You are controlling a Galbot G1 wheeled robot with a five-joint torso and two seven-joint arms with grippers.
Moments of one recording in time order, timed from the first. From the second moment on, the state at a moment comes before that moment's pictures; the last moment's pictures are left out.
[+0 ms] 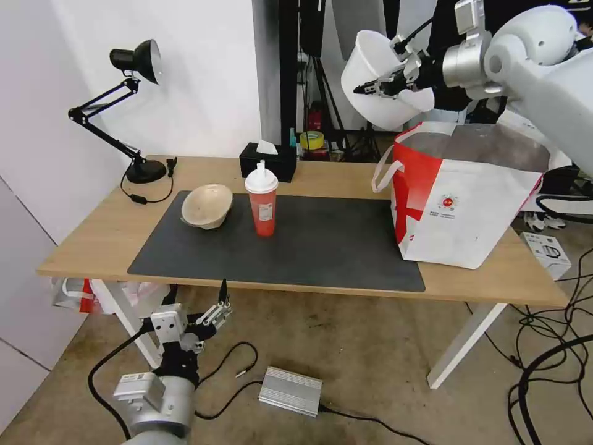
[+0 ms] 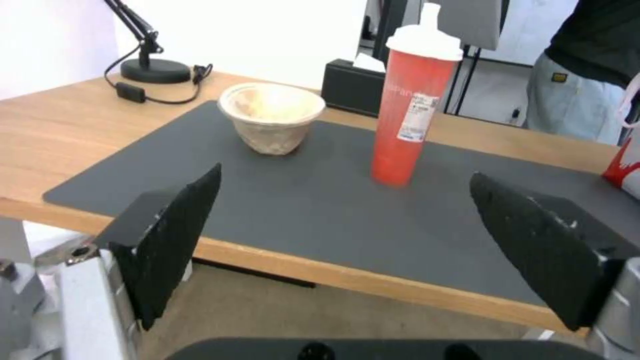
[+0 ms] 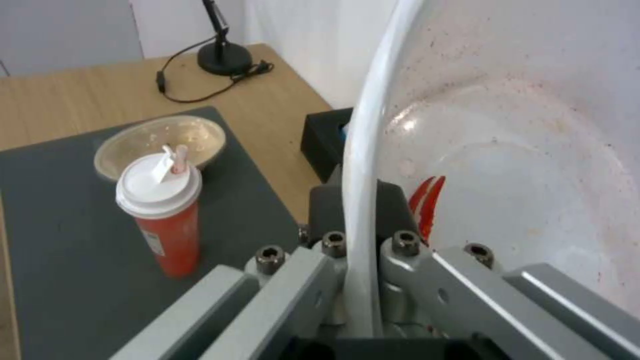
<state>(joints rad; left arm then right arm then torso) 1.74 -1.29 -0.36 -2.43 -0.26 0.14 -0.38 0.57 0.81 -0.75 1.16 1.07 -0.57 -0.64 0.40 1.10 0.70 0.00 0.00</state>
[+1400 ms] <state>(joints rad) 1.75 -1.28 -0.36 -2.43 -0.26 0.14 -0.38 0.49 0.60 -0.71 1.27 1.09 -0.57 -0.64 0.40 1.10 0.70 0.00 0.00</state>
